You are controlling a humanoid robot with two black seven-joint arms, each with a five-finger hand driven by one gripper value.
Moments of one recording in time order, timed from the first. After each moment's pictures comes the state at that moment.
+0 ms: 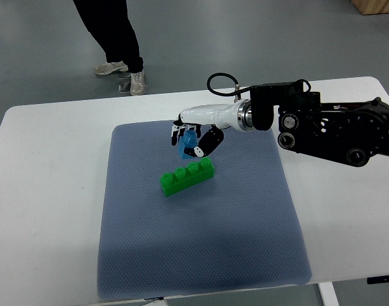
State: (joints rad) left arm -0.05 0.00 -0.09 -0.22 0.07 -0.04 0.17; right arm 1.23 -0.33 0.10 1.25 -1.21 0.21 -0.09
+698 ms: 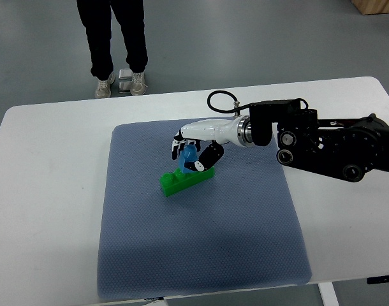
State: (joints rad) left arm -0.05 0.00 -0.09 -0.22 0.07 -0.04 0.17; right arm 1.16 -0.31 0.11 1.24 -1.27 0.19 -0.06
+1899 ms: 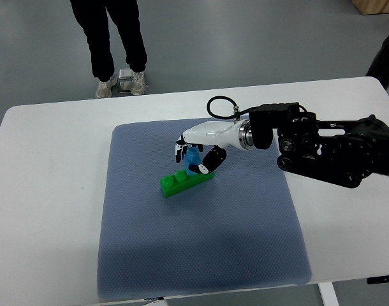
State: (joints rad) left arm -0.05 0.00 -0.09 -0.22 0.07 -0.04 0.17; right arm 1.13 -0.30 0.11 1.21 -1.40 0.19 -0.01
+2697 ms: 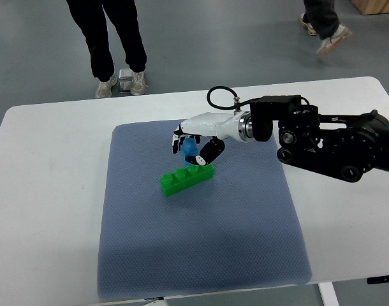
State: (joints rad) left arm -0.05 0.00 -0.09 -0.22 0.07 -0.04 0.17; right arm 1.14 -0.30 0.15 1.21 -1.39 0.19 -0.01
